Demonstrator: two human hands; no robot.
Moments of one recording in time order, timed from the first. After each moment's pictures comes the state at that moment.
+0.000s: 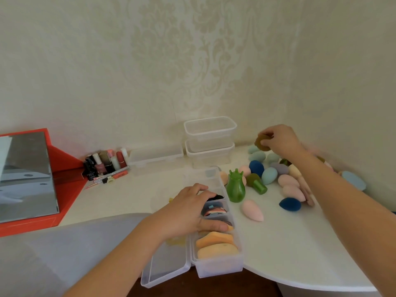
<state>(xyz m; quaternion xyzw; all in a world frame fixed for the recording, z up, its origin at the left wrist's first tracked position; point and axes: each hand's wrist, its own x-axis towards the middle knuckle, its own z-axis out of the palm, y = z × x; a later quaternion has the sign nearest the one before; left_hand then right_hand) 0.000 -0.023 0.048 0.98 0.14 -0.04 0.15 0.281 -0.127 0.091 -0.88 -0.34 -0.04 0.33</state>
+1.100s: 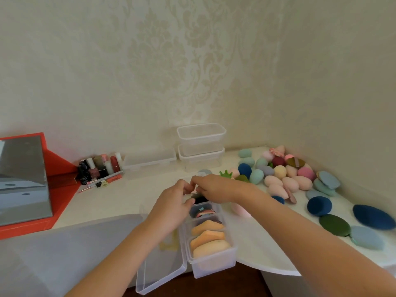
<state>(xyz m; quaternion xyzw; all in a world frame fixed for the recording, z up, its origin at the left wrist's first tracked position) -0.005 -0.022 0.038 0.92 0.26 0.20 0.24 0.134 -0.096 0.060 -0.77 -0.62 0.12 0.08</state>
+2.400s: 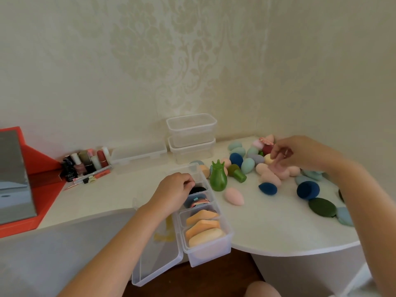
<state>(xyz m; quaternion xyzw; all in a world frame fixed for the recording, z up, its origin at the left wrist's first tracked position) 0.022 -0.007 0.029 0.95 0.20 0.15 0.20 0.212 -0.252 0.109 -0.89 -0.40 0.06 0.21</state>
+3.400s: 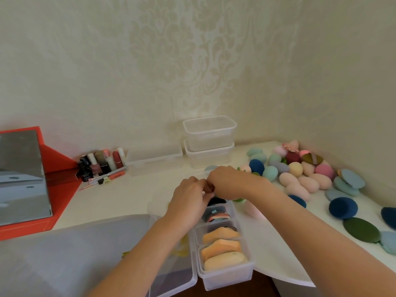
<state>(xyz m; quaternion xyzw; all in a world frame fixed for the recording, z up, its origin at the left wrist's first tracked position) 0.024 -0.012 0.027 0.94 0.22 0.20 0.15 0.130 -0.083 0.072 -0.81 -0.59 0.05 -0.05</state>
